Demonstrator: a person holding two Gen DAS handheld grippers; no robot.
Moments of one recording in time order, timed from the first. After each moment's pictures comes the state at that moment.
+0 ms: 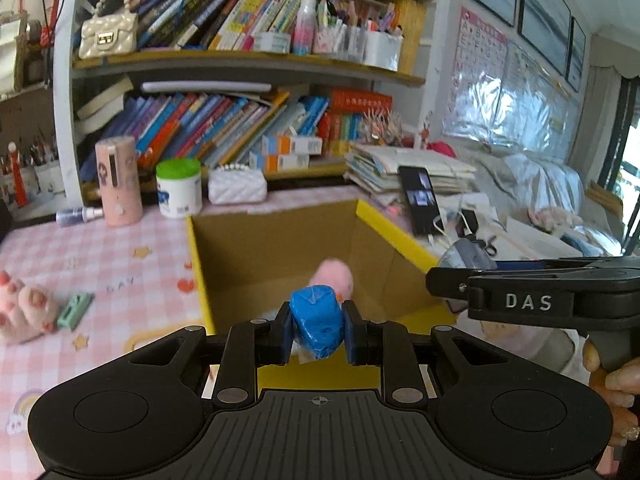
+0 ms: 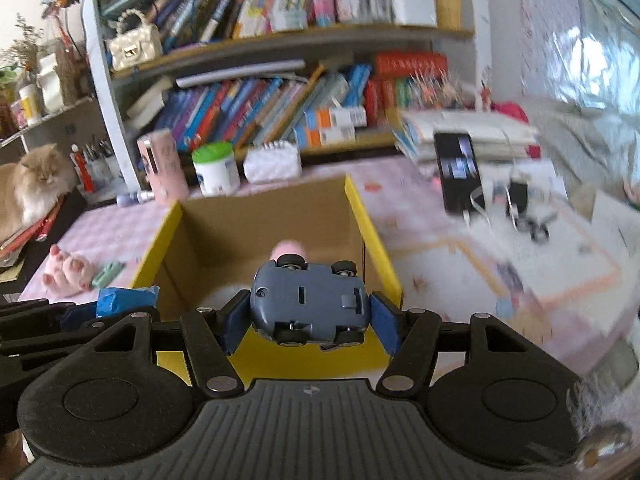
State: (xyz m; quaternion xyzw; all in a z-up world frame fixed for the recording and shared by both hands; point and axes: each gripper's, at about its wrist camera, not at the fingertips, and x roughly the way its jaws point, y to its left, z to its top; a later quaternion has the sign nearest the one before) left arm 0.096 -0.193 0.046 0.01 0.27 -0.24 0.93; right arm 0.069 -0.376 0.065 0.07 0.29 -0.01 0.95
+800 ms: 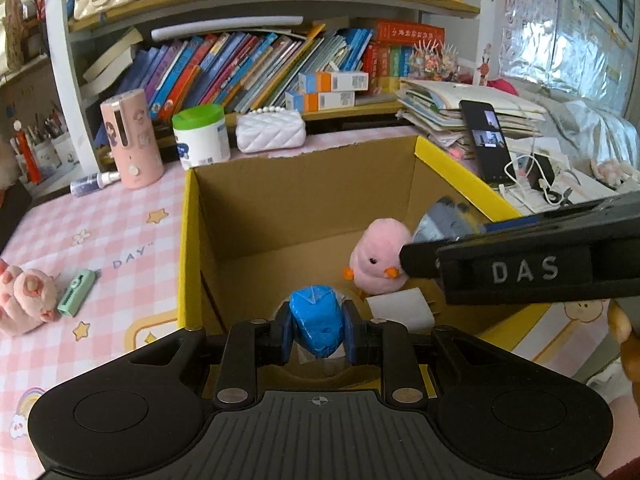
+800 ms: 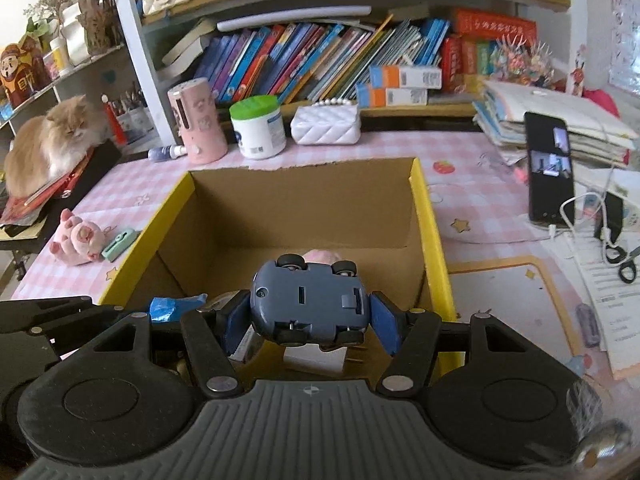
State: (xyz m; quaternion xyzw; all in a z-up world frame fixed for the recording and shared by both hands) left arm 0.162 -0.232 0.001 0.06 0.35 -0.16 0.92; right arm 0.177 -0.389 0.033 0.05 0.37 0.10 0.92
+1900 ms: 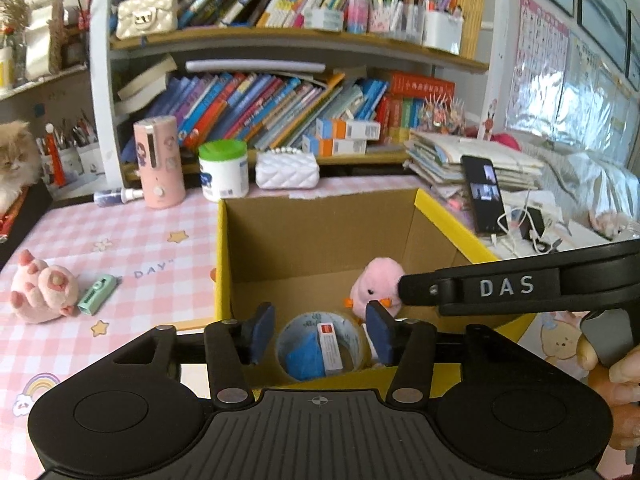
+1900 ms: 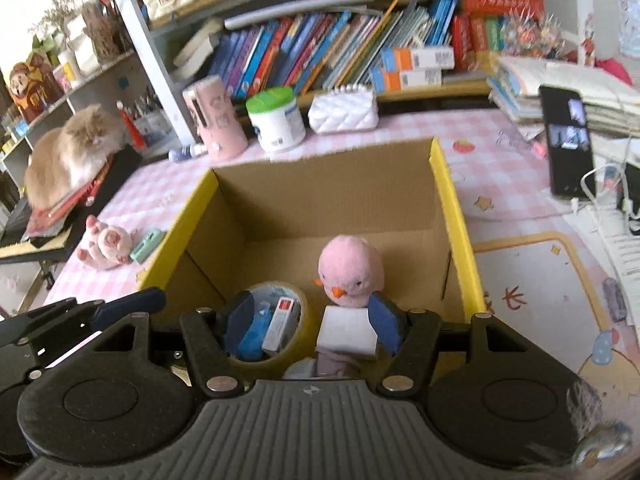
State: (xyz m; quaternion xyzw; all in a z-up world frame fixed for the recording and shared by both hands) left arm 0.124 -0.213 0.028 0.01 0.29 -0.14 0.95; right arm 0.165 -0.390 0.040 0.09 0.37 0.12 0.92
